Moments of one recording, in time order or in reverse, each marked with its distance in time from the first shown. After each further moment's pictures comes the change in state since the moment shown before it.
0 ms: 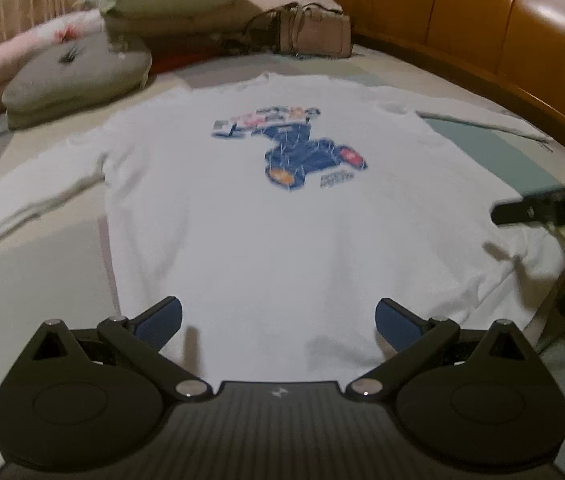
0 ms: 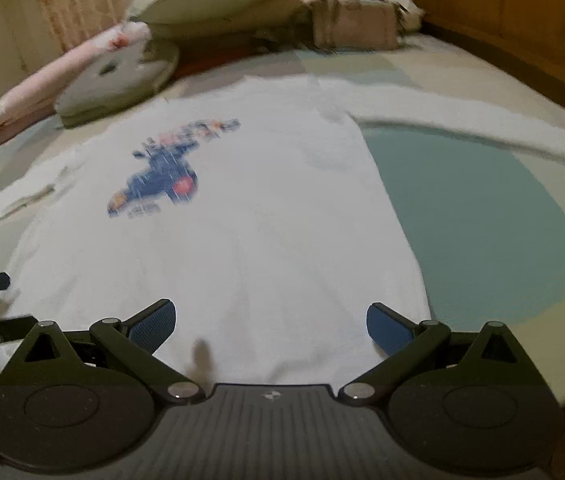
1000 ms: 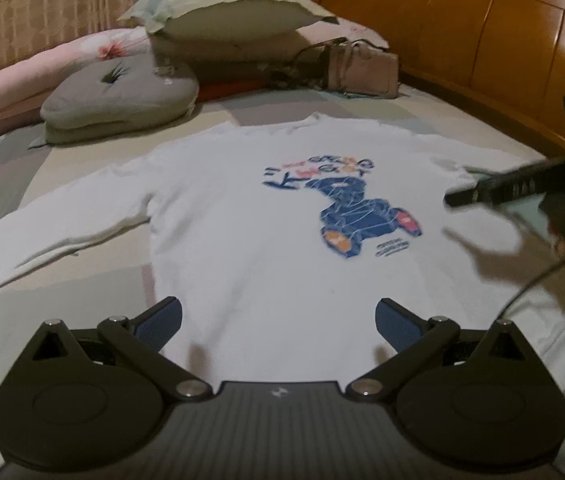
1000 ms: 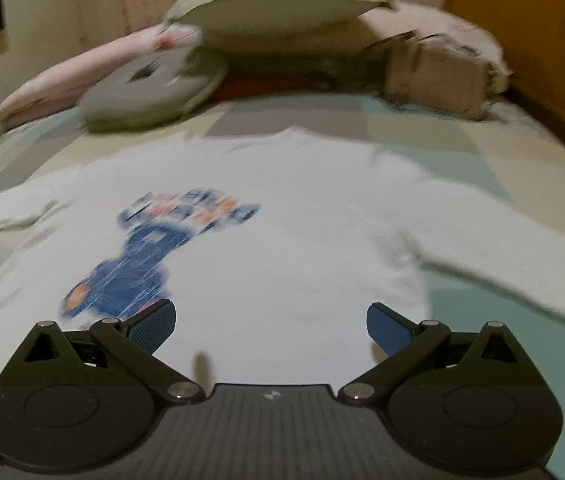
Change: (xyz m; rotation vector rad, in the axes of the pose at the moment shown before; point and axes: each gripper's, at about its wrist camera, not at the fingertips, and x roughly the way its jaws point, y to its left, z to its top) left arm 0.009 0.022 0.027 -0.091 -0.085 0.082; right arm 0.090 -0.005 0.085 -0.202 0.006 0.114
